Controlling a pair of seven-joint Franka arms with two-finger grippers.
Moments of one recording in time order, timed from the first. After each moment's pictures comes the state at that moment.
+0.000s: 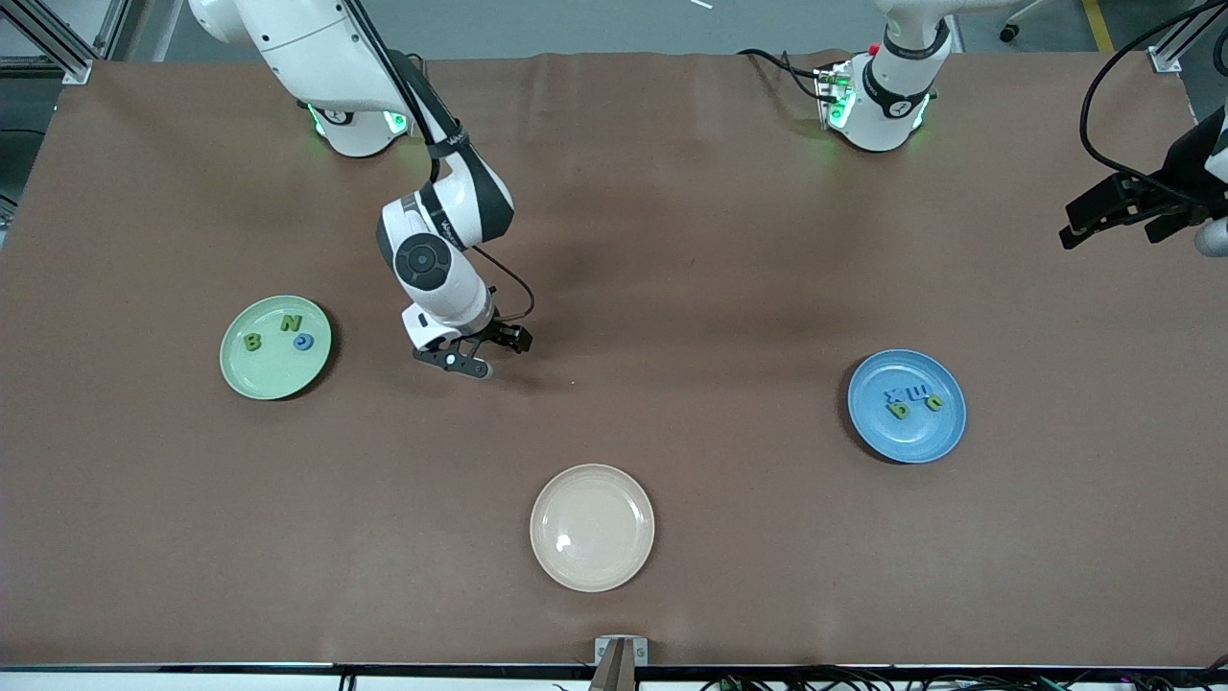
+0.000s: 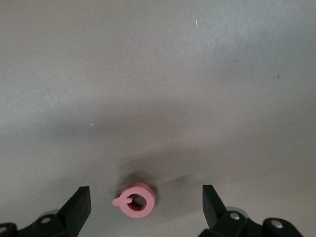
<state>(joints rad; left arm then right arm) 0.10 -0.06 -0.11 -1.61 -0.03 1.56 -0.08 0.61 0.47 -0.06 -2.08 0.16 2.51 0.74</state>
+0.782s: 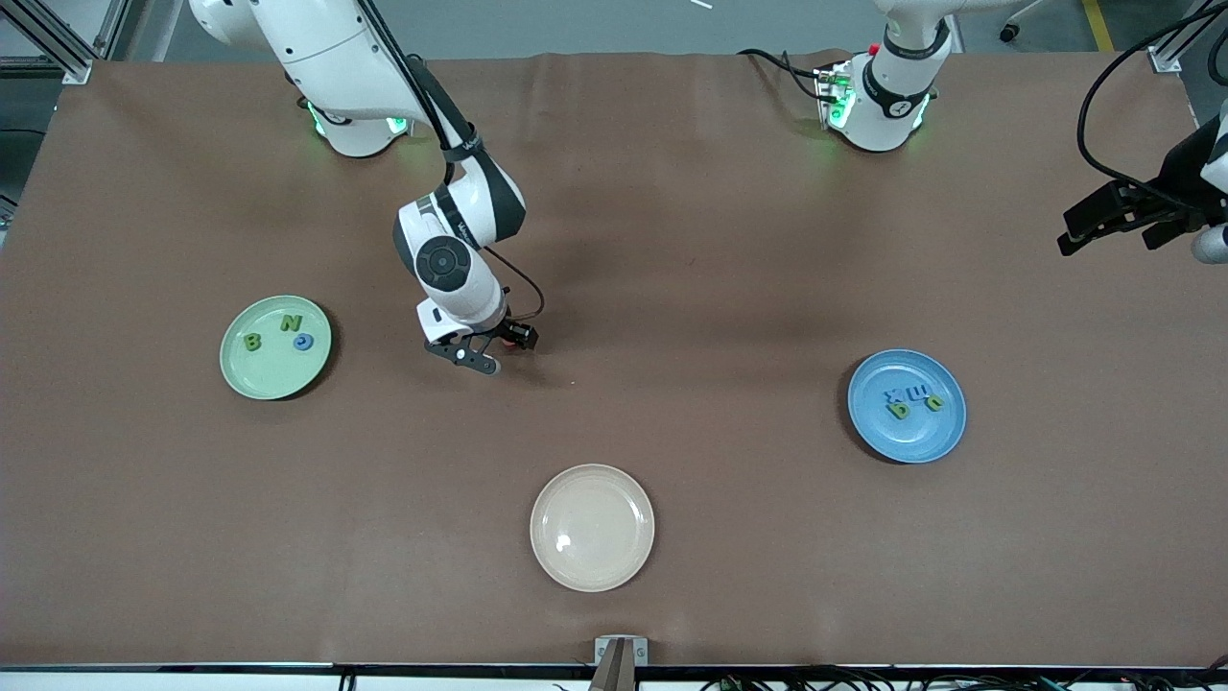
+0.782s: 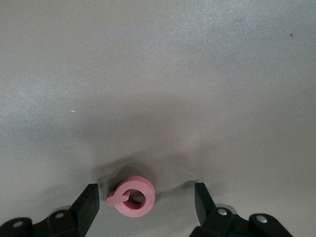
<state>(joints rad) 0.10 -0.06 -0.11 -1.63 -0.03 1.59 -0.08 0.64 0.51 -0.06 -2.08 0.16 2.52 0.83</state>
